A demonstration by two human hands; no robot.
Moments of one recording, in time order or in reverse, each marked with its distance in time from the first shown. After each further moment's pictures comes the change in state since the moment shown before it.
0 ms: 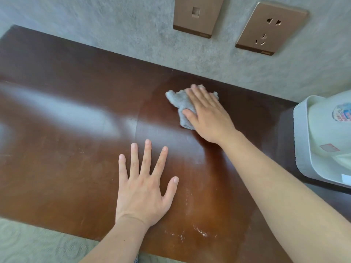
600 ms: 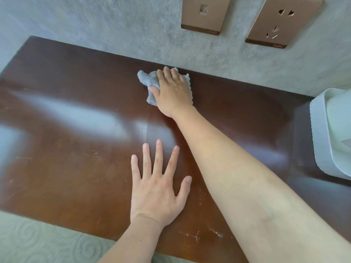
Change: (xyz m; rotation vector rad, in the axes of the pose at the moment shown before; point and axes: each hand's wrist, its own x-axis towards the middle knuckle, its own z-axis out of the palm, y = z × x) left_hand 0.000 0.002 -0.003 -0.022 0.001 -0.012; right_hand 0.094 -0.100 0.012 -0.073 0.063 0.073
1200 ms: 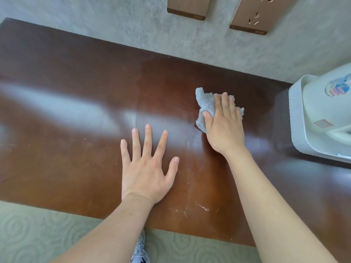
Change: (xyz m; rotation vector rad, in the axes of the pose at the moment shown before) left_hand -0.001 -0.001 0.007 0.036 0.033 -0.021; right_hand -0.166 0.100 0.001 0.060 0.016 0.347
